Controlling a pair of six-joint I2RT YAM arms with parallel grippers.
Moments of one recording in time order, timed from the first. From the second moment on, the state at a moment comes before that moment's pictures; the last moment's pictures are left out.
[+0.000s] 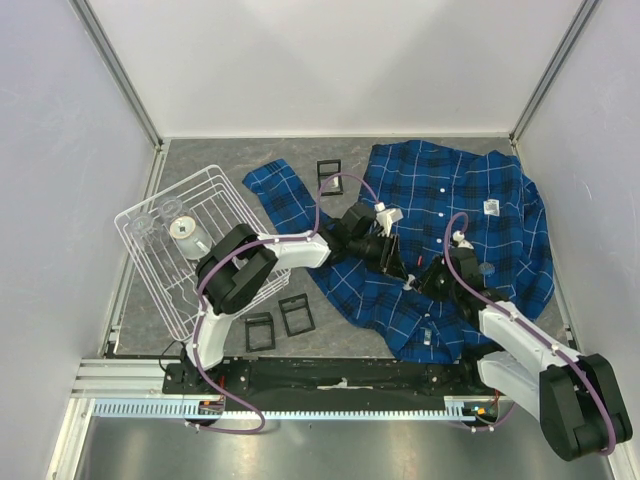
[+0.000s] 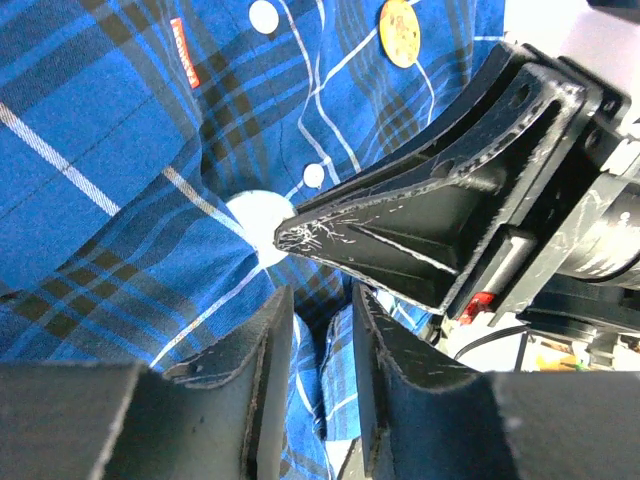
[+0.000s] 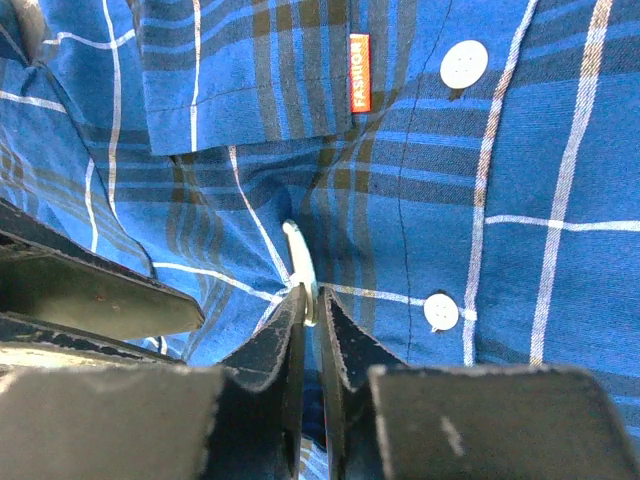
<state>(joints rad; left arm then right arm) -0.88 2.07 1.30 0.15 0.61 -0.66 0.28 0.98 0.31 -0.11 -0.07 0.74</state>
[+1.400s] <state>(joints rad) -0.84 2.23 1.49 0.03 0.68 0.02 0.27 1.08 0.34 -0.01 -0.17 0.55</state>
